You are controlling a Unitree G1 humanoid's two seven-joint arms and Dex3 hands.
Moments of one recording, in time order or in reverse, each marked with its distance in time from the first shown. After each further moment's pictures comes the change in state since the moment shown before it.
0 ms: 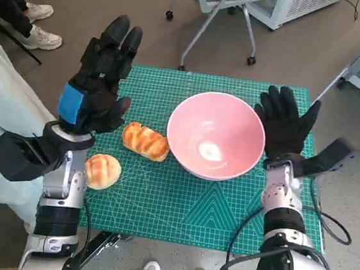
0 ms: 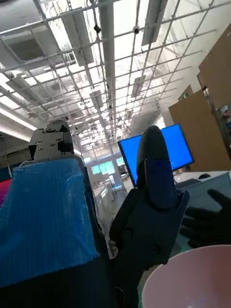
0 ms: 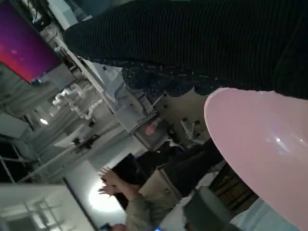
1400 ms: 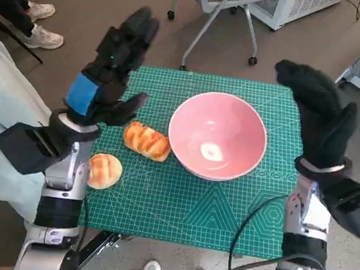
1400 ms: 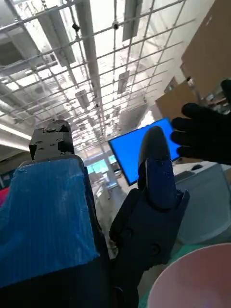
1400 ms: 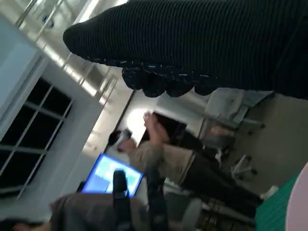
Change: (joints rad) left arm -0.070 0.005 -0.081 -0.034 0.052 0.030 0.022; right arm 0.309 -0.045 0.357 -0.846 -0.078 -0.333 0.177
